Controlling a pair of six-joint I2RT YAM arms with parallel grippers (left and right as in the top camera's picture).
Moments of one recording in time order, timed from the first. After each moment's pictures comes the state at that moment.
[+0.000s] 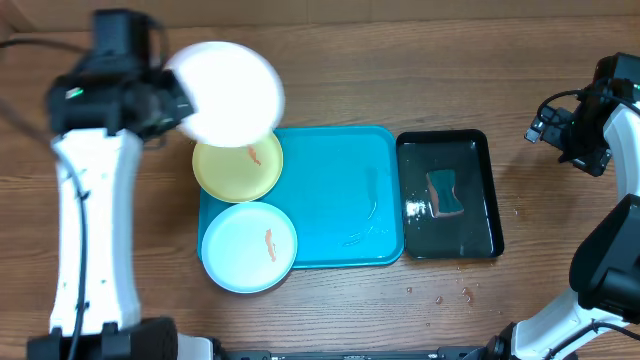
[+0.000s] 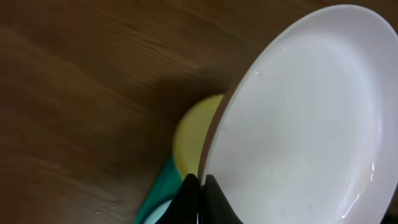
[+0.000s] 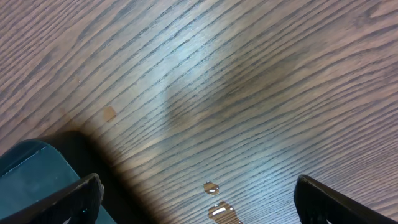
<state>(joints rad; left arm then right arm) 0.07 1.61 1.84 -1.28 -0.11 -0.47 -0.34 1.90 1.54 -1.02 -0.02 0.23</state>
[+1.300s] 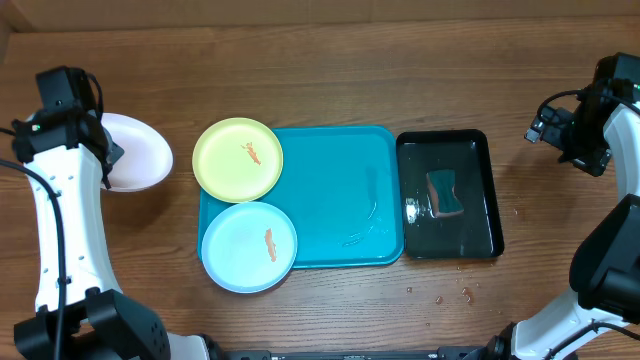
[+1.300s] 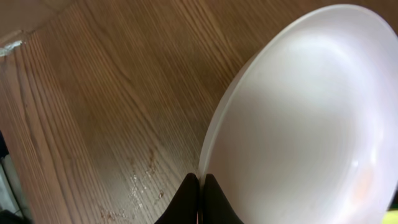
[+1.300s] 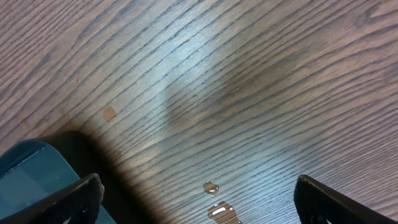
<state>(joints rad) 0.34 1.61 1.49 -1.11 -0.48 -0.62 -0.34 1.90 1.54 -1.02 -0.02 0.23</state>
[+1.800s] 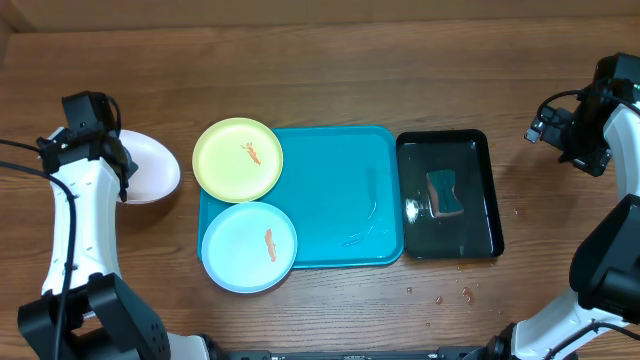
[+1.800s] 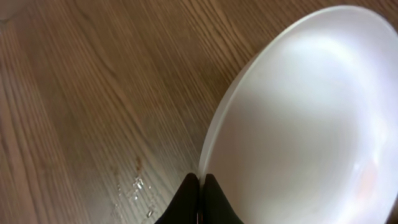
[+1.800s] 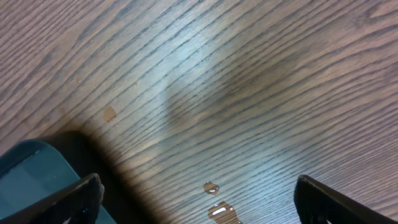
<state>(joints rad) 0.34 1.61 1.26 -0.88 -0.50 -0.60 -0.34 1.90 1.54 -1.01 -0.02 0.23</state>
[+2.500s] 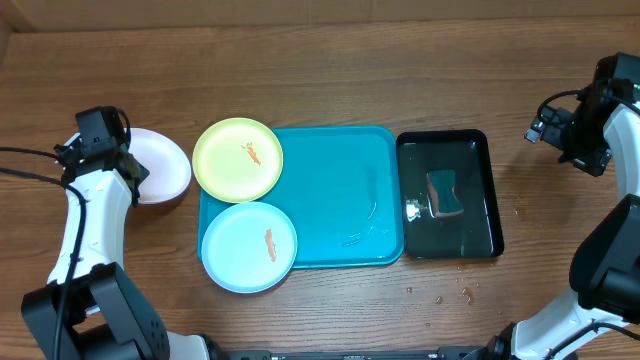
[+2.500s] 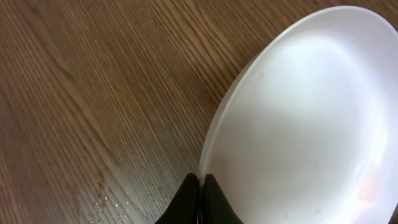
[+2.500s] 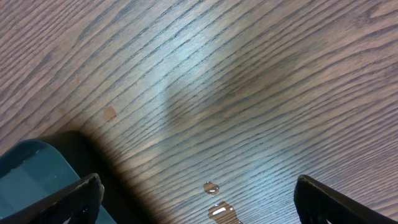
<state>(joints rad) 0.34 1.62 1.12 -0.66 -0.44 -0.55 -0.34 1.90 1.54 -1.01 -0.02 0.23</state>
